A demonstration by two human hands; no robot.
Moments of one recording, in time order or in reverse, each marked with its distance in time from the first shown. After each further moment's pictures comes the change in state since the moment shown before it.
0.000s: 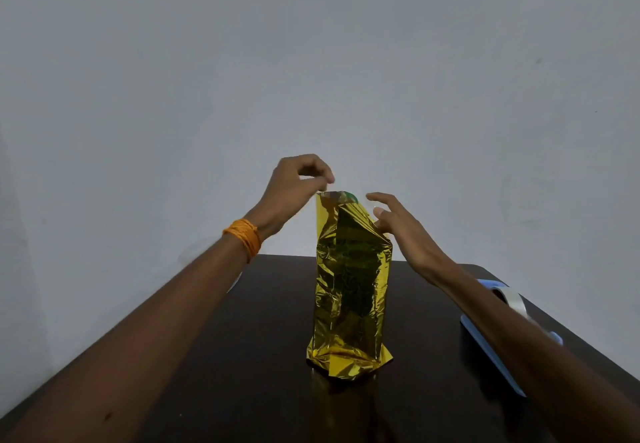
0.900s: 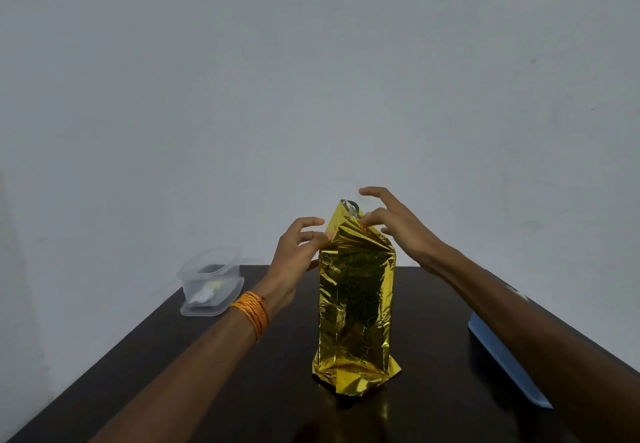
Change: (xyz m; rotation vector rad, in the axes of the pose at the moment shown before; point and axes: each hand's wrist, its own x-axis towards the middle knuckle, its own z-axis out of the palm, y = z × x) left_hand -0.053 -0.053 0.039 -0.333 0.015 -0.403; right_hand 0.026 -0.019 -0.002 0.012 -0.035 0.064
